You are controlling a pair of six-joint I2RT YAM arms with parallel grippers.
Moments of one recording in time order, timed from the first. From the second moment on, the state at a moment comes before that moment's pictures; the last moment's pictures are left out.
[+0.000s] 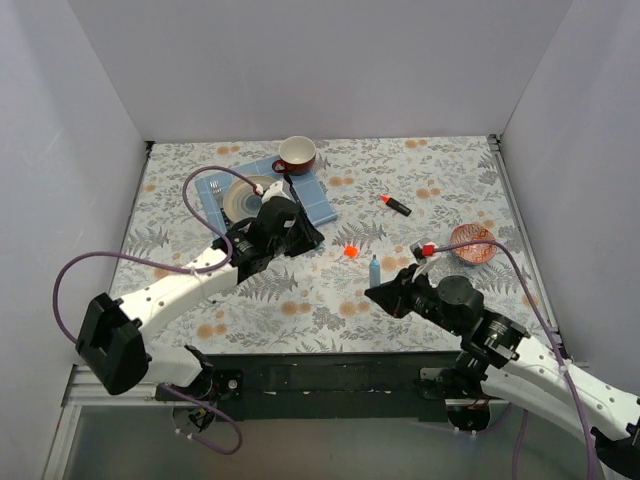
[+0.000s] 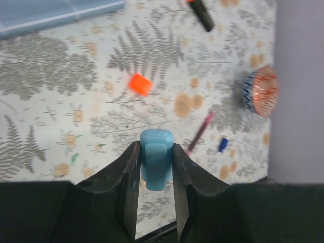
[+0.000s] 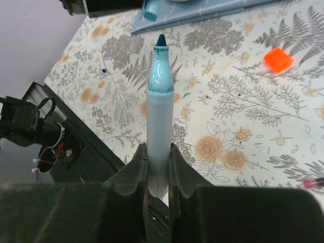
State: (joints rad) left arm -0.74 1.35 1.03 -0.33 -0.17 -0.93; right arm 0.94 0.47 0.42 -0.18 0.05 0.56
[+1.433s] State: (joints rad) left arm -0.82 1.15 0.82 -0.03 -0.09 -0.95; right arm 1.00 0.99 0.44 0.27 -0.09 0.65
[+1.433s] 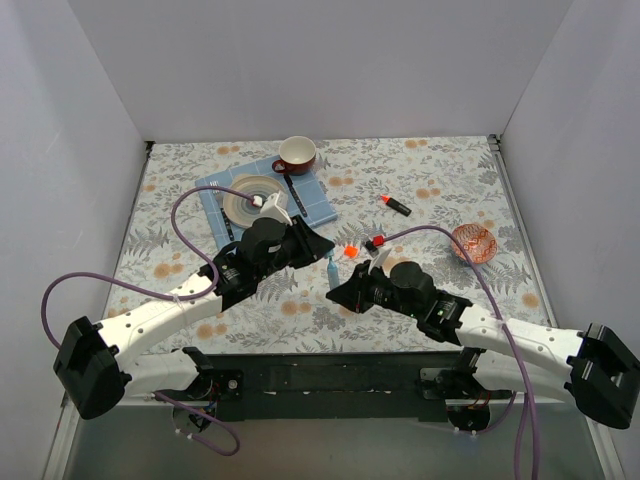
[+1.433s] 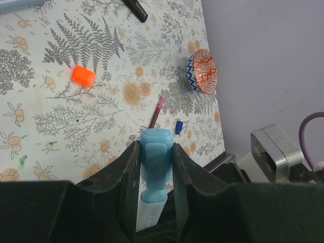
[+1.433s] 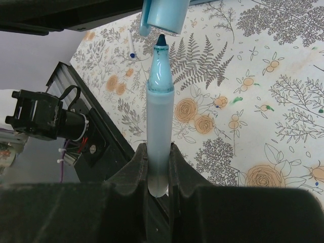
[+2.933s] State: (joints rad) left arm -0.93 1.05 0.77 -0.02 -0.10 -0.86; right arm 1.01 1.01 0.56 0.20 0.04 0.50
